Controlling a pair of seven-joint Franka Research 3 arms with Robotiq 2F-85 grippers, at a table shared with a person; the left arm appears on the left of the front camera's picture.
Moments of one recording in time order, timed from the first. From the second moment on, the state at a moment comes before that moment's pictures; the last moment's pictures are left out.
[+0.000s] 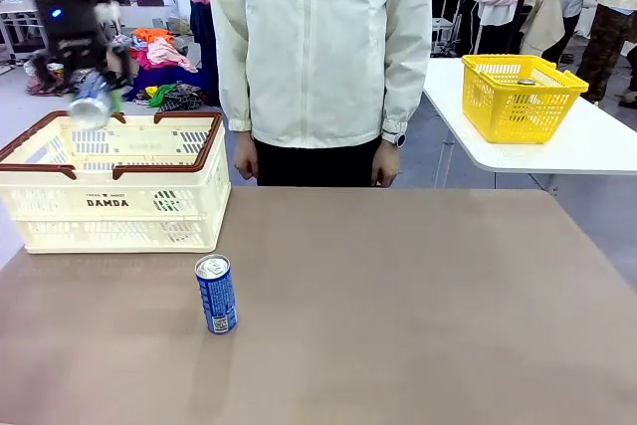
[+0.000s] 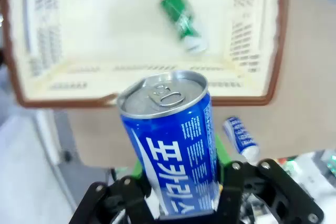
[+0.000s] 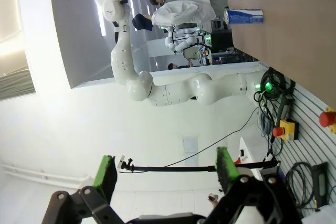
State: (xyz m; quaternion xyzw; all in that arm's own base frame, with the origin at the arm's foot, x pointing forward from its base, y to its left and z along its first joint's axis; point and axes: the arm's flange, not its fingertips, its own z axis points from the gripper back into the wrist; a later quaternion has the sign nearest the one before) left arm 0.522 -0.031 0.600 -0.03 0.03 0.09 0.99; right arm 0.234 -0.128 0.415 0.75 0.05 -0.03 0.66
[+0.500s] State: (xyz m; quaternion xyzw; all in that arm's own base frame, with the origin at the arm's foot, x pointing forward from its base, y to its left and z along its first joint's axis) left arm 0.519 -0.036 0.594 -0.03 0.04 0.10 0.99; right arm 0.234 -0.128 0.415 0.75 0.05 -0.03 0.66
